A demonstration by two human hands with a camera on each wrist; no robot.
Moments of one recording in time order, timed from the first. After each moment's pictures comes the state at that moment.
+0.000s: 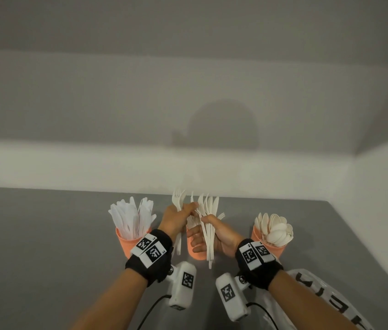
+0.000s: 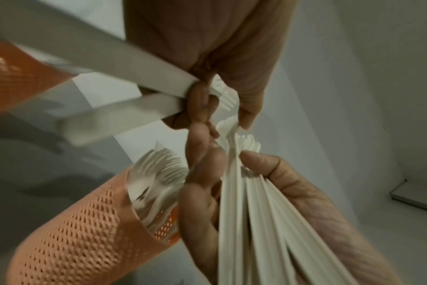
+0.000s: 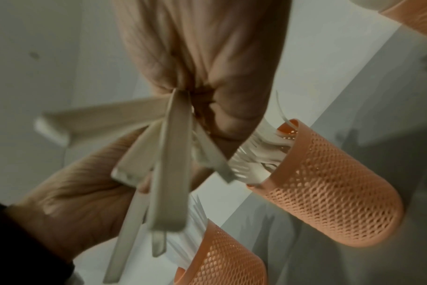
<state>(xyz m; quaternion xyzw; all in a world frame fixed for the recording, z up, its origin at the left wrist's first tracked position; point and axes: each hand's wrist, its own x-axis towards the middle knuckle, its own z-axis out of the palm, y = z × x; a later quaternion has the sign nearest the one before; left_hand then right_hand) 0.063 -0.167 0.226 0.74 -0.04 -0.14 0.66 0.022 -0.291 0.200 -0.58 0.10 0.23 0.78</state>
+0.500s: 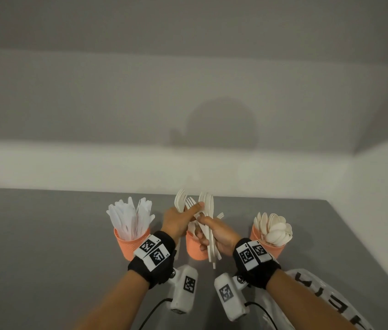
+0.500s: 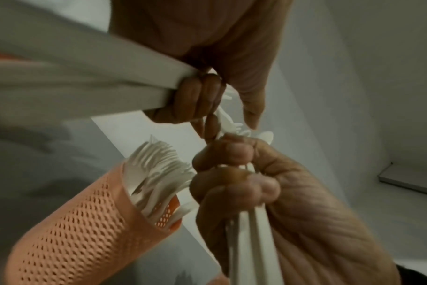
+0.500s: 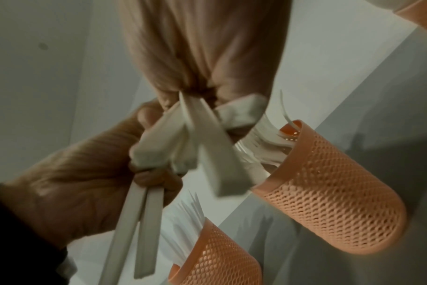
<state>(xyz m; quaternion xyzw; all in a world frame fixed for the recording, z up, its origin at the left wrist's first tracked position) 0.064 -0.172 0.220 0.73 -0.02 -0.14 0.67 0.026 -0.287 0.198 -0.60 0.10 0.14 0.78</state>
